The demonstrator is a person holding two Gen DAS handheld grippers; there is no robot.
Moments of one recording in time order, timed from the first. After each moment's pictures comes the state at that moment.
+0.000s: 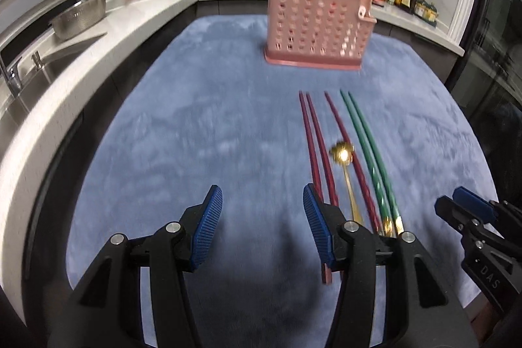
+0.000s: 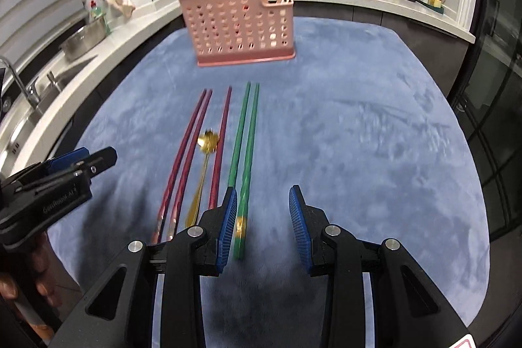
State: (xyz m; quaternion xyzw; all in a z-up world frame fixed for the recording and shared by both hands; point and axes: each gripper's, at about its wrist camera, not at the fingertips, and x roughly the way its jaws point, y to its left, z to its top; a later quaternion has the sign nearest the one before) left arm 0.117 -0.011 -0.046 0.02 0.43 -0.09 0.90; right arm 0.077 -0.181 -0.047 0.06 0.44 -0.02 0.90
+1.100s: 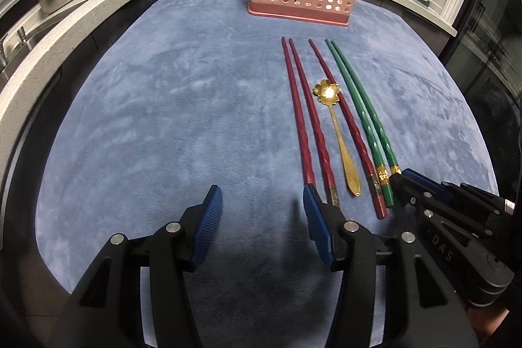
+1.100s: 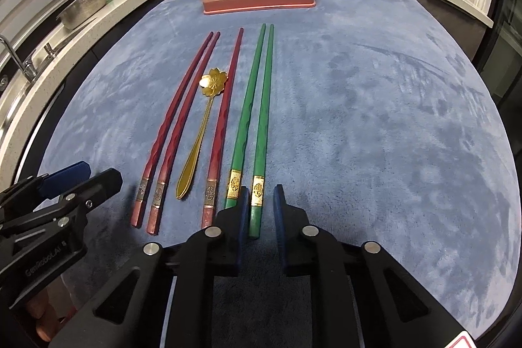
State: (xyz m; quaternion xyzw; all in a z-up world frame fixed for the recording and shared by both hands) left arm 0.098 -0.022 -0.080 0.01 0.48 -0.12 0.87; right arm 0.092 -0.168 -0.099 0.06 0.49 -0.01 0.87
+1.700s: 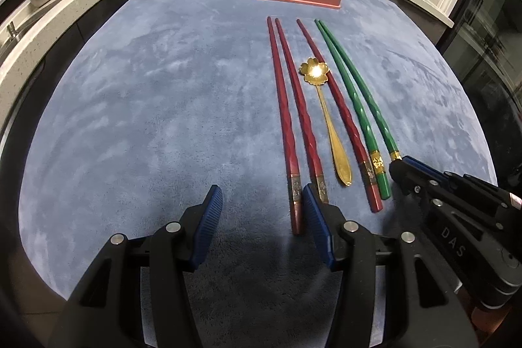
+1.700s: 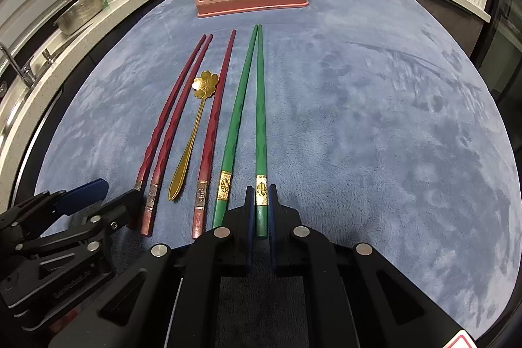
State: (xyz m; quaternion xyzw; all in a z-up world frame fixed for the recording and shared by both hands) left arm 0.099 -0.036 -0.097 0.01 0.50 -0.13 0.86; right arm 0.091 -0.175 -0.100 0.07 0.49 0.00 0.87
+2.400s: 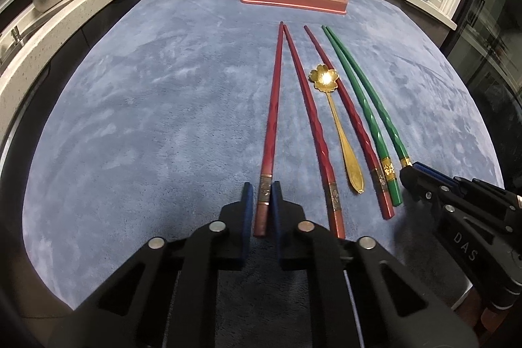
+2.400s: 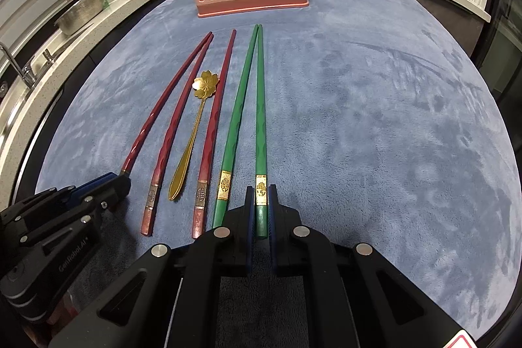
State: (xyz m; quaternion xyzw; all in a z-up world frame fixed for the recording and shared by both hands) left arm 0.103 -0.031 -0.098 0.02 0.49 -0.12 0.87; right arm 0.090 -0.175 -0.100 0.07 0.48 0.00 0.87
